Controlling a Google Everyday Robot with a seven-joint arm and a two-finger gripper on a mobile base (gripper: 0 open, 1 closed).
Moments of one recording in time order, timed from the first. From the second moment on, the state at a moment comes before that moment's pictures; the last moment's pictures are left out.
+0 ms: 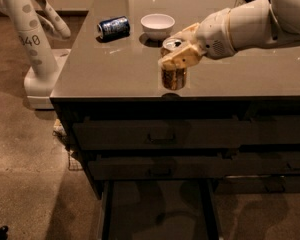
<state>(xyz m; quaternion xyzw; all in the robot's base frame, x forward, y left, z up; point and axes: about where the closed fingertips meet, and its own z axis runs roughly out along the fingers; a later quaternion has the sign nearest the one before) 0.605 -0.077 0.962 -0.51 0.69 0.19 0.47</state>
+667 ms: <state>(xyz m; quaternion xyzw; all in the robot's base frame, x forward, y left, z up) 0.513 -0.070 0.921 -0.56 0.68 0.22 0.42</state>
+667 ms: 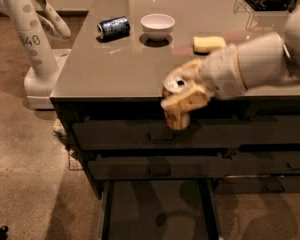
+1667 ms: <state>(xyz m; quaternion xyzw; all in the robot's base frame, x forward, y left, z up) 0.460 -0.071 0.860 -0.56 0.70 0.24 0.38</state>
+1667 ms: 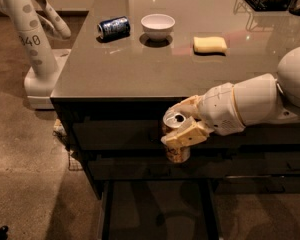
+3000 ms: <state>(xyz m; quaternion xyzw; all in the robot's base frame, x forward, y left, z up) 0.400 -0.053 0.668 -0.50 0.78 0.27 0.27</state>
